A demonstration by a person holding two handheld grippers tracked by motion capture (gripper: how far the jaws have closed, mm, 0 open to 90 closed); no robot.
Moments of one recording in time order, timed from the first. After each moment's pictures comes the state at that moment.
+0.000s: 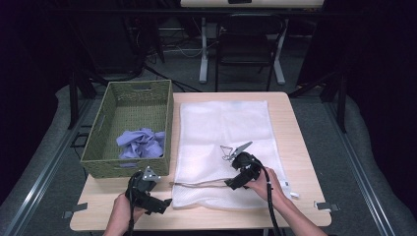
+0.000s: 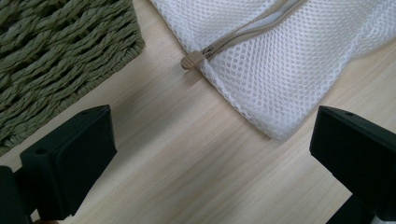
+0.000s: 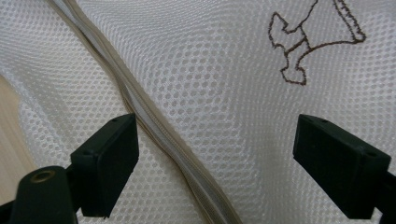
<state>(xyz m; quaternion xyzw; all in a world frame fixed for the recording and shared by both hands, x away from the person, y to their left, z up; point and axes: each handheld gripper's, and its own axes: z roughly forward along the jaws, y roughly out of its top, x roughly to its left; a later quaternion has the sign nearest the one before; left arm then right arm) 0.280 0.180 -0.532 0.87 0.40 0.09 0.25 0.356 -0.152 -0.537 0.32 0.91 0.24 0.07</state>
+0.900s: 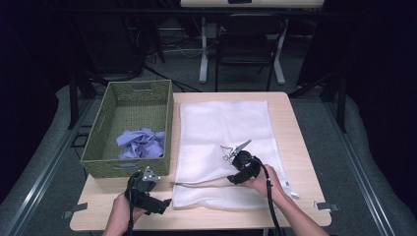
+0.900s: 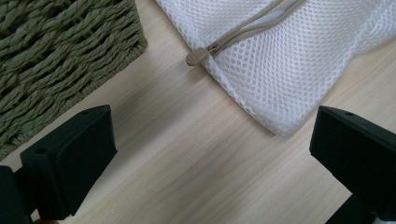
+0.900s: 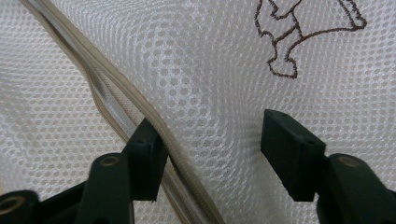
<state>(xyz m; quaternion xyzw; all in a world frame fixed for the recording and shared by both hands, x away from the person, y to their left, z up) 0.278 0.180 -0.531 0.88 0.40 0.09 0.25 0.368 -0.157 -0.548 0.33 0.91 0.23 0.06</state>
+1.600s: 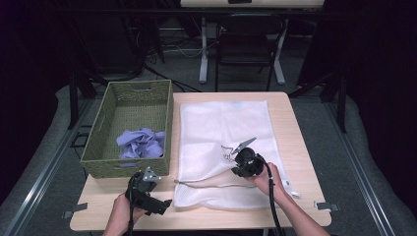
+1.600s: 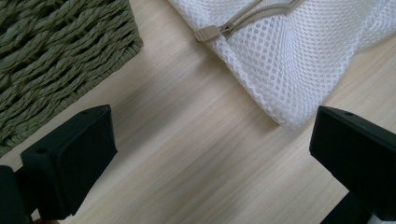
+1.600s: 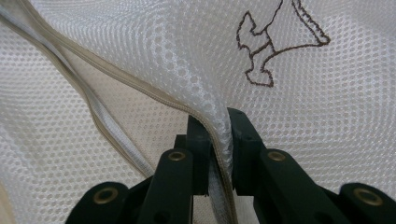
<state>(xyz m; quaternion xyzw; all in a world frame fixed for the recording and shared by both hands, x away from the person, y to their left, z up) 0.278 0.179 -0.531 0.88 0.40 0.09 0.25 0.369 -0.163 -0.536 0.35 0.90 0.25 0.08</state>
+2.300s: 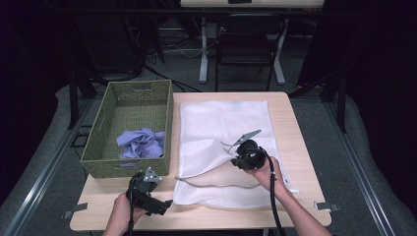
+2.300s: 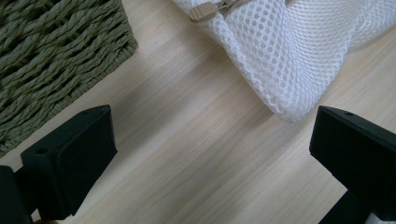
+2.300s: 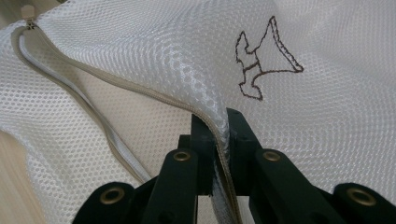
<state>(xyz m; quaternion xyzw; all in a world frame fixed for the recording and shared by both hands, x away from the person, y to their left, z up) 0.278 0.178 -0.532 0.88 0.39 0.09 0.25 0.373 -0.163 -0.505 0.36 0.88 0.29 0.10</state>
